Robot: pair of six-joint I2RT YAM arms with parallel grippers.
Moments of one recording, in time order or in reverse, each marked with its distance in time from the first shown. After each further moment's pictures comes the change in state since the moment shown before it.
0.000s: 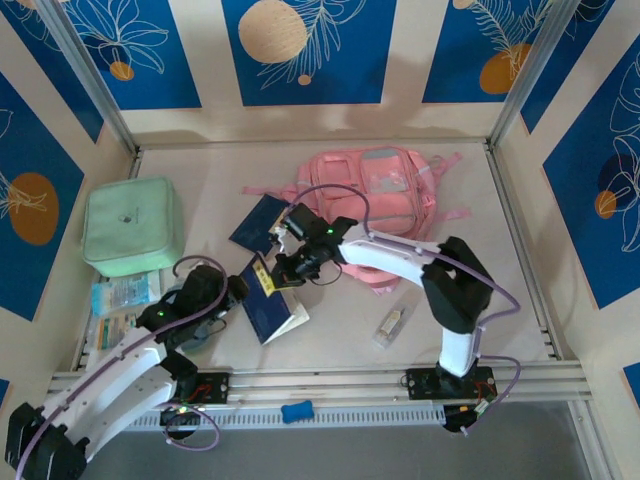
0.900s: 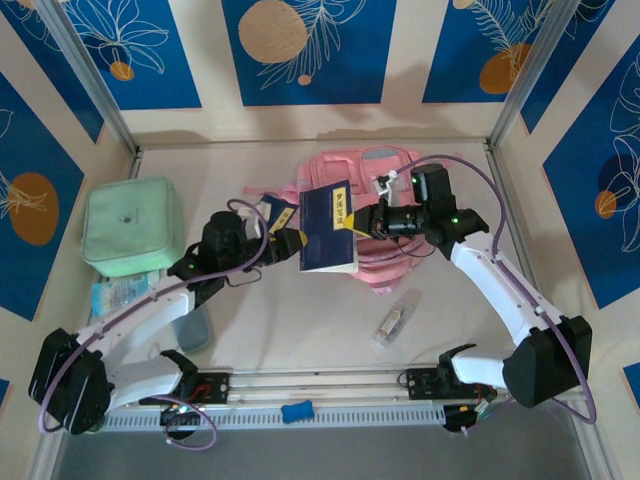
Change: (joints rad) left arm -0.040 0.470 0.274 0.678 0.596 0.161; right arm -0.544 -0.552 -0.254 0.094 -0.298 0.086
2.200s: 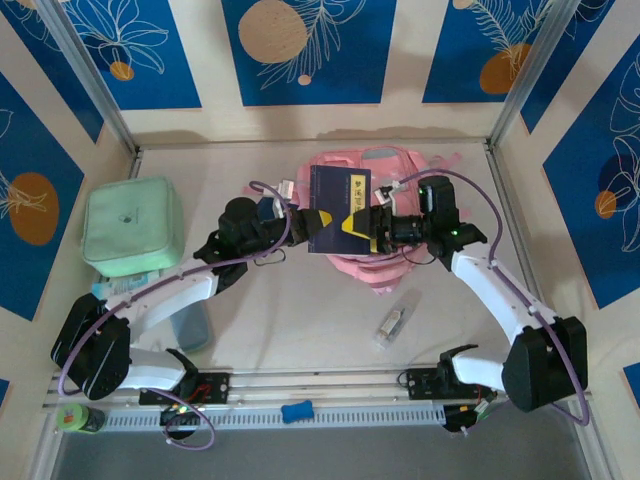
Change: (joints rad) left arm -0.074 0.178 0.111 0.346 0.060 -0.155; right arm -0.058 -0.036 -0.169 0.222 -0.211 0.095
